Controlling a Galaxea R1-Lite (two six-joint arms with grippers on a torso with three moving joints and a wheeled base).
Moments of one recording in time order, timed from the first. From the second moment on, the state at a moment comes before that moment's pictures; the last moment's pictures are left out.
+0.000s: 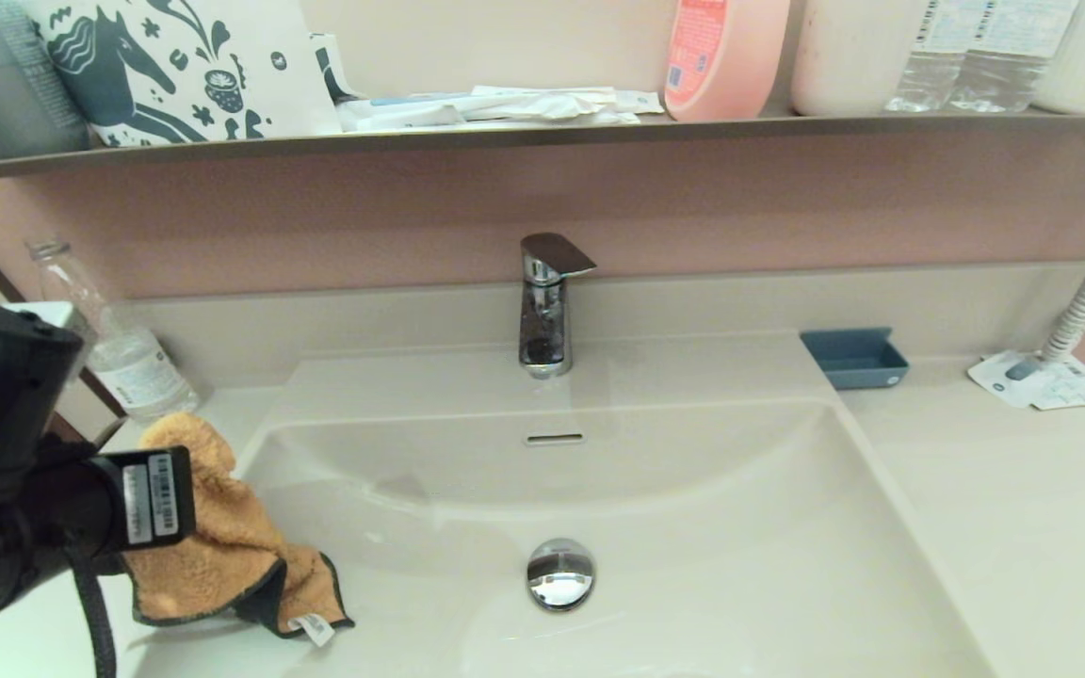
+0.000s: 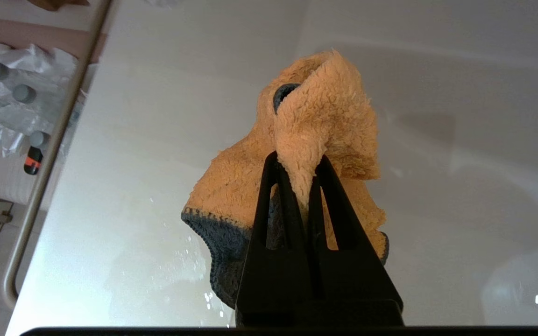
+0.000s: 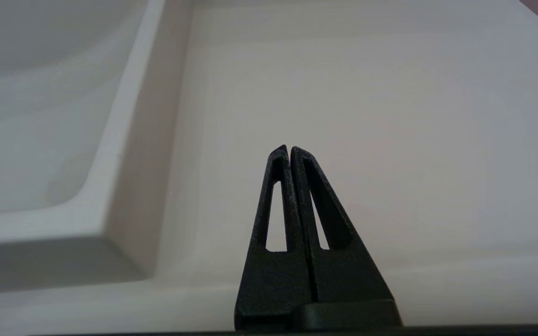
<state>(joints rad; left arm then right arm) -0.55 1.19 -0.88 0.43 0.77 -0.42 0.00 0.00 -0.02 0.06 -0.02 0.03</state>
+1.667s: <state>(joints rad) 0.31 1.12 -0.60 -0.01 0.17 0.04 0.00 0.00 -0.02 0.06 -0.02 0.03</state>
